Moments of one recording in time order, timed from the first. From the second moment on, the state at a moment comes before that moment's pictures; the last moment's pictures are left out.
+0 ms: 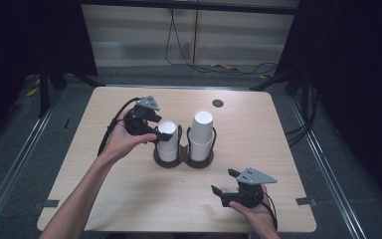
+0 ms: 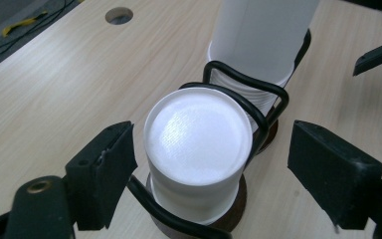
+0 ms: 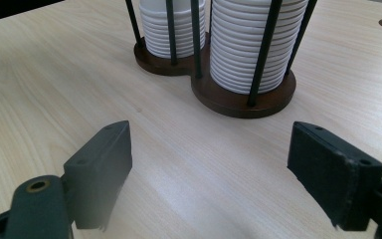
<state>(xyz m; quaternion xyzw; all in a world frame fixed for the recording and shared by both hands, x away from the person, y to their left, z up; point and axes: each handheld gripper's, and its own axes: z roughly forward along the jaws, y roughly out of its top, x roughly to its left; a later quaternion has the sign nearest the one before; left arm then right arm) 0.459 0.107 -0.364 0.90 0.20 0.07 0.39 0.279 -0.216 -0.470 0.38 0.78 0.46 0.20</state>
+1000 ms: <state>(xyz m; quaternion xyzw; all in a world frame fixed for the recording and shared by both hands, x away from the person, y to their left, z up) 0.474 0.077 -0.367 0.94 0.18 0.06 0.28 0.279 -0.218 -0.470 0.38 0.78 0.45 0.20</state>
